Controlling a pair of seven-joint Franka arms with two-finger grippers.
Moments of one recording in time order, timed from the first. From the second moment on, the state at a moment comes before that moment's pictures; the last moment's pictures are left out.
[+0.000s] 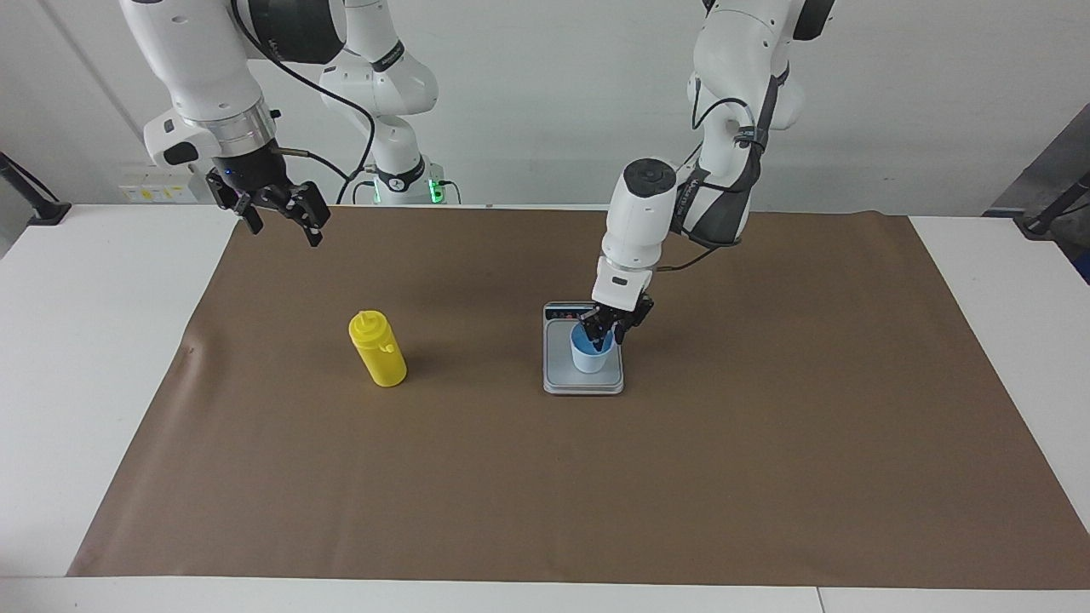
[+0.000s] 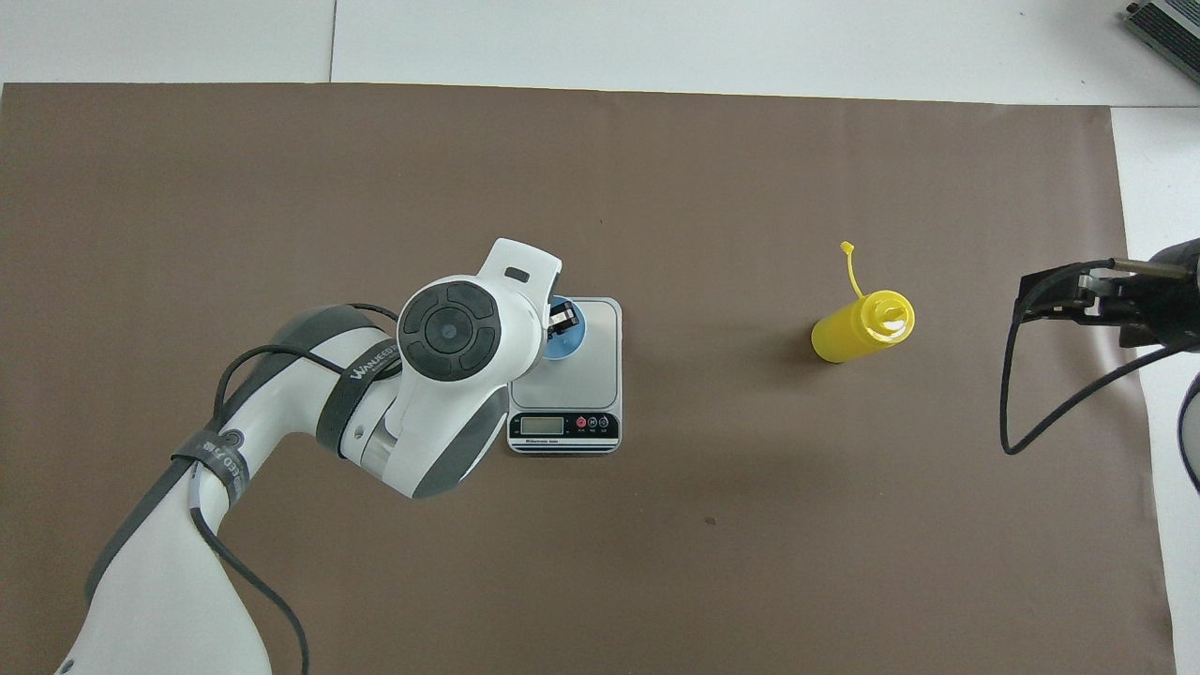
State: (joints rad) left arm -0.53 0.27 -0.09 -1.90 0.04 2.33 -0.99; right arm 0.03 -0.07 -0.03 -1.69 -0.03 1.66 0.25
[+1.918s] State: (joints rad) left arm -0.05 -0.02 -0.04 -1.80 0.01 1.80 0.02; right arm 0.03 -0.07 -0.04 -1.69 -0.03 1.65 0.25
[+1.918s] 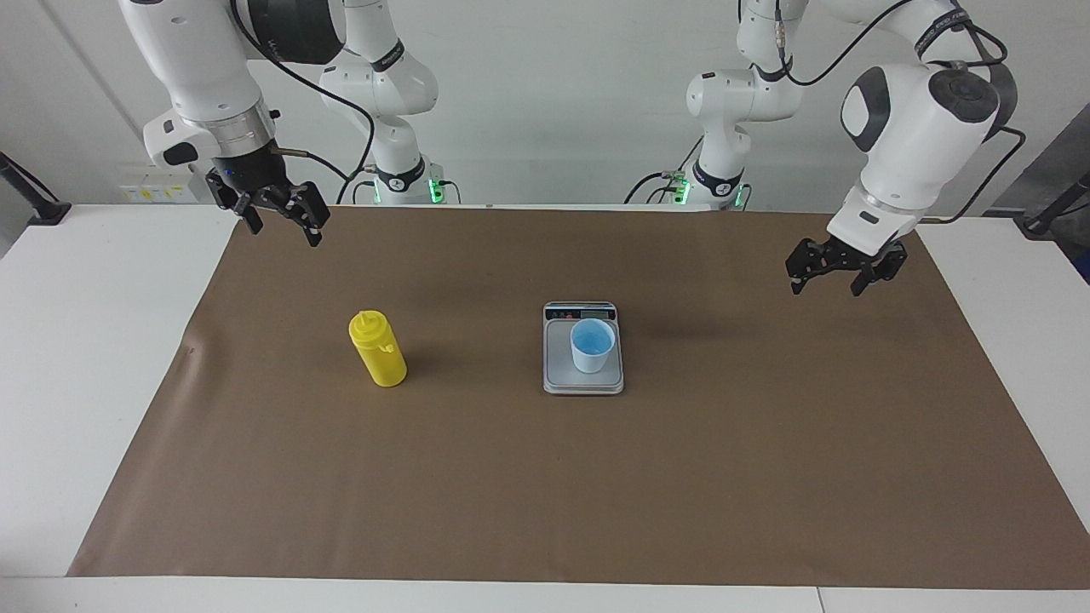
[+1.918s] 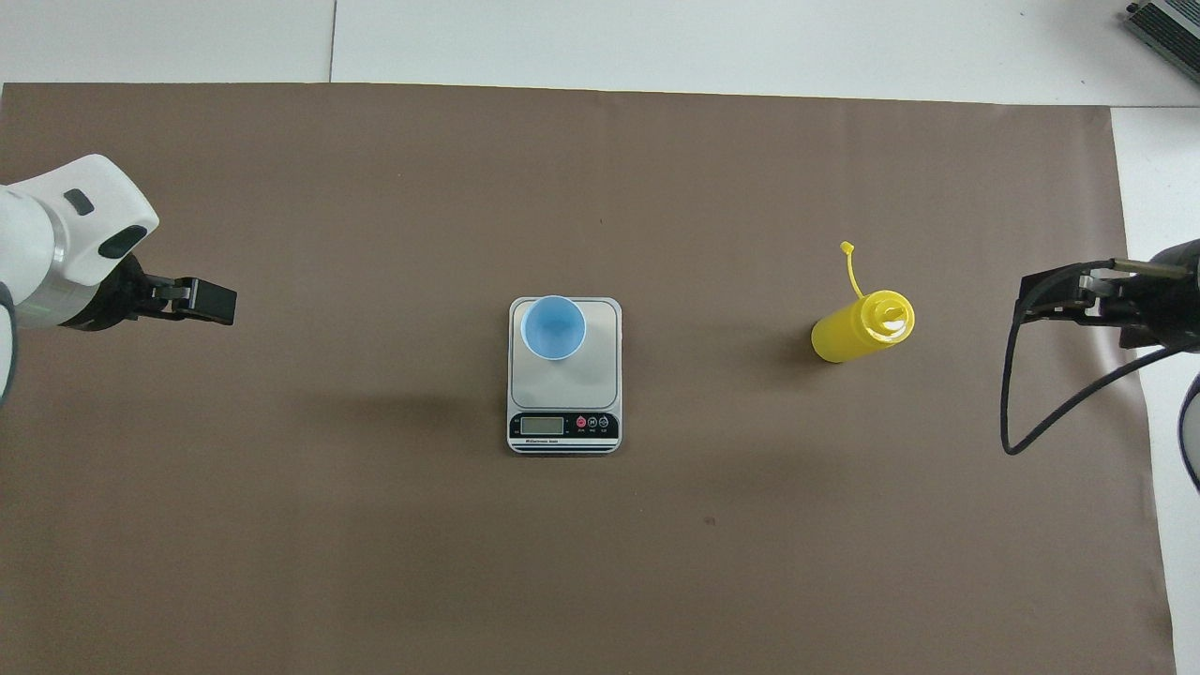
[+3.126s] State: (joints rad) left arm -0.05 -0.03 -0.04 -1.59 0.01 1.59 0.04; right arm -0.13 -0.14 -0.04 -1.97 0.42 1.92 -0.81
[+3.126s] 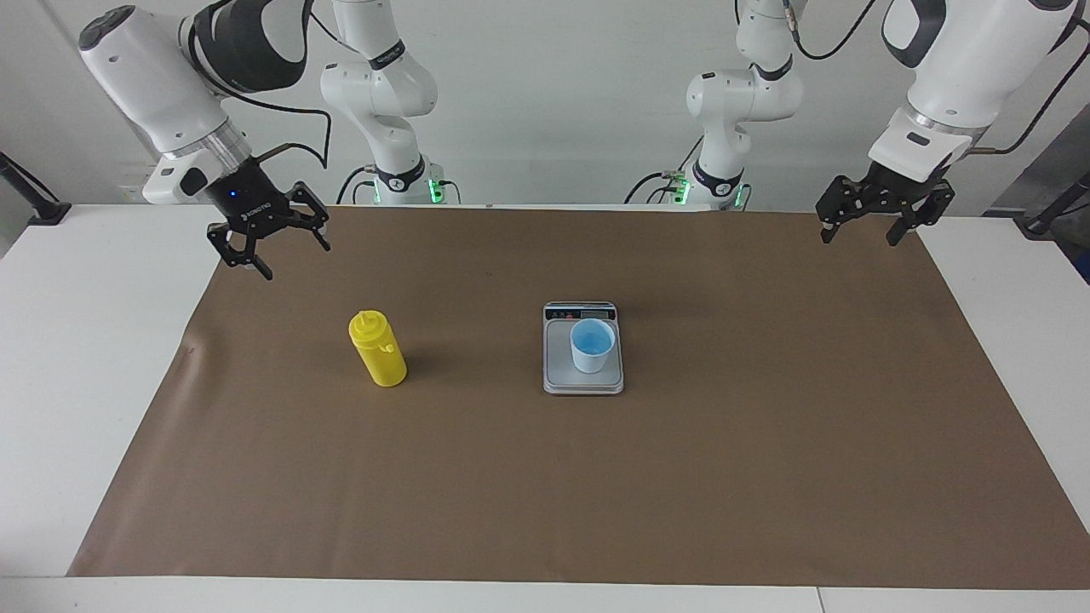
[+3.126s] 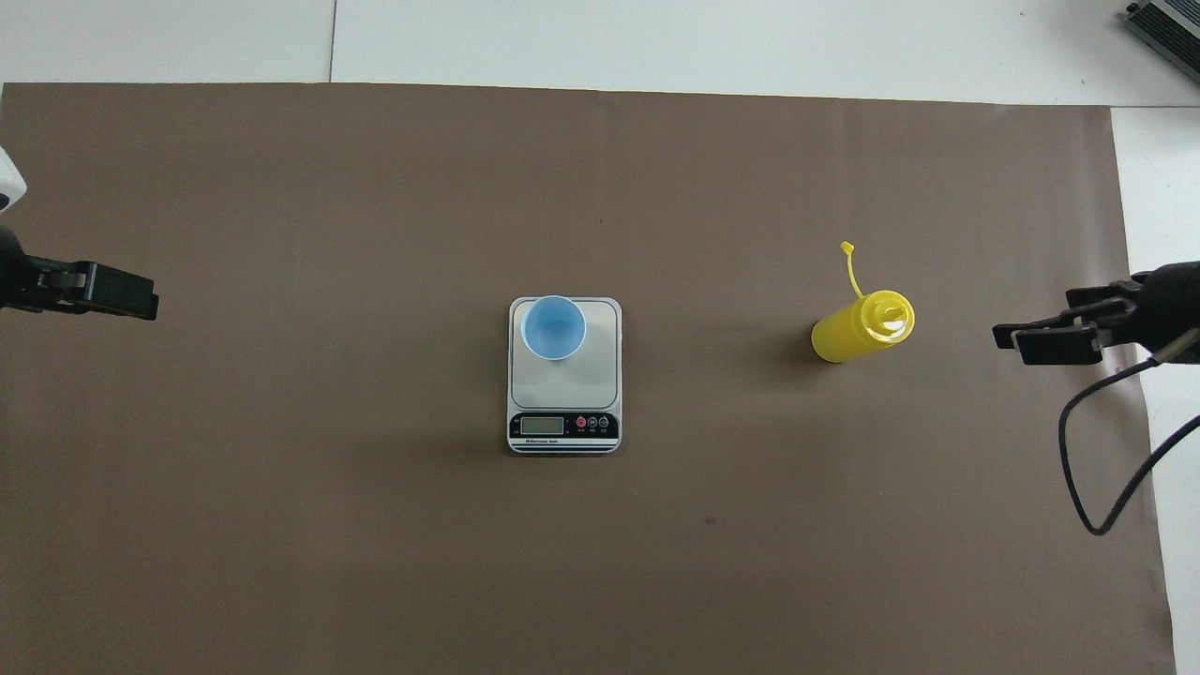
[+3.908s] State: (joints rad) left arm -0.05 -0.04 -0.03 -1.59 -0.02 1.57 0.02; right arm -0.26 -0.02 -0.04 -2.13 0.87 1.98 -1.58
